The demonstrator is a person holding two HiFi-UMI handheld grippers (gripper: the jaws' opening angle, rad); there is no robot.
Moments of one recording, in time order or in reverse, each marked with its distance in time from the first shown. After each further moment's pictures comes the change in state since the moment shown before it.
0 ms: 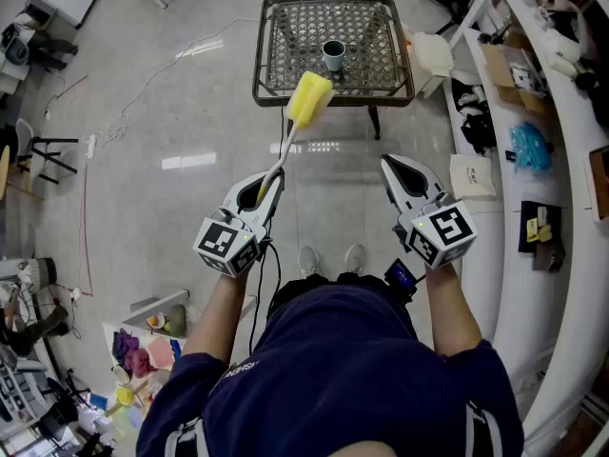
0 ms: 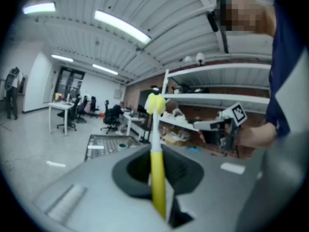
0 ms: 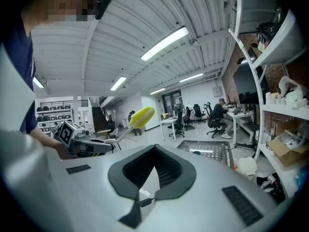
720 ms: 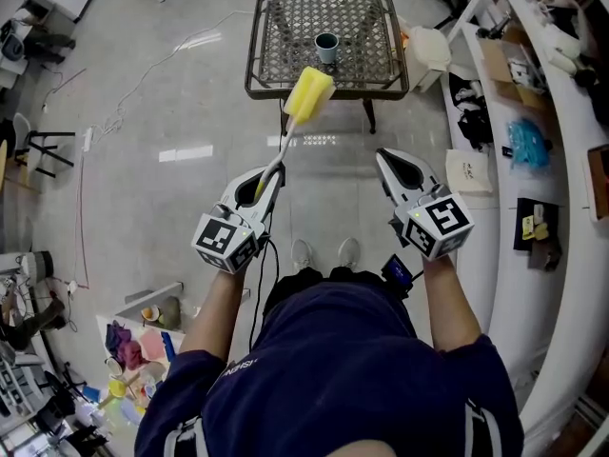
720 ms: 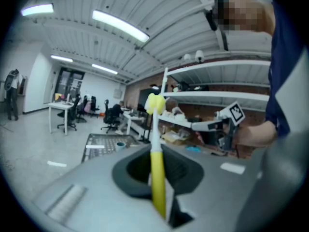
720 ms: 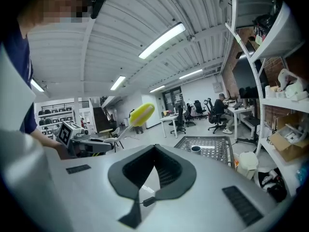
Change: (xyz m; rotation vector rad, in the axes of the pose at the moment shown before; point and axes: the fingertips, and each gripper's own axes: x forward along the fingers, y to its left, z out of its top) left arm 0.015 -0.021 -0.009 0.006 0.012 0.009; right arm -0.009 -0.020 -0.014 0.032 0.034 0.023
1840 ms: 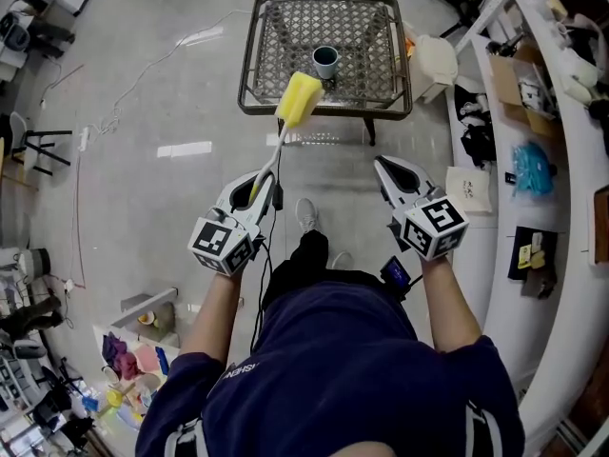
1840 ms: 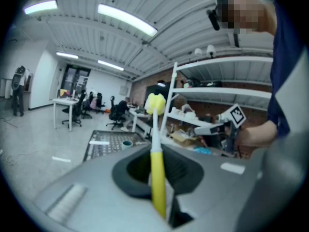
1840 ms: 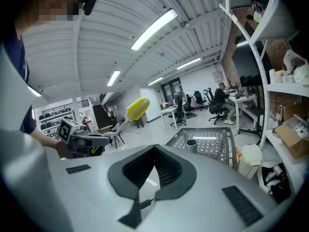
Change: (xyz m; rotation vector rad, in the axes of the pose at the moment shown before) left arm 0.068 0.053 -0.006 -0.044 0.033 0.063; right arm 0.059 -0.079 -0.022 0.059 0.098 0.030
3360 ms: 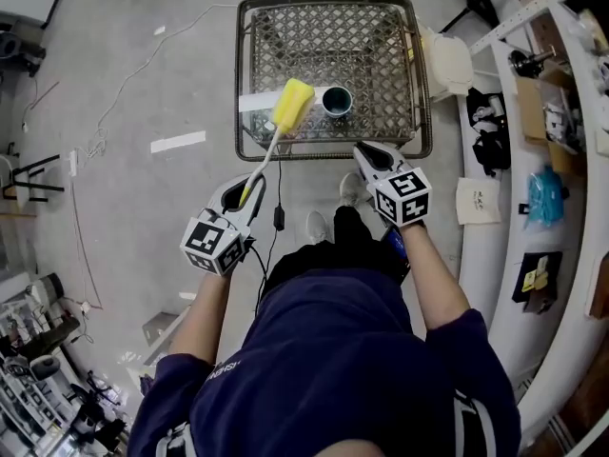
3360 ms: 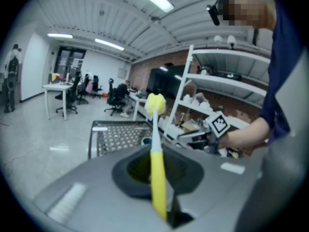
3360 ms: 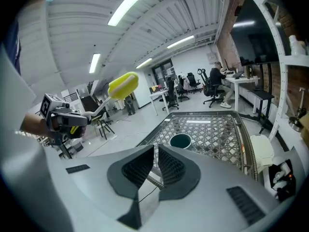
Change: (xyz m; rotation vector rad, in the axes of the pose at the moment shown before) left arm 0.139 0.168 -0.001 -0.036 0.210 -0.063; right arm 0.231 -0.142 -0.041 0.081 0.206 -0.063
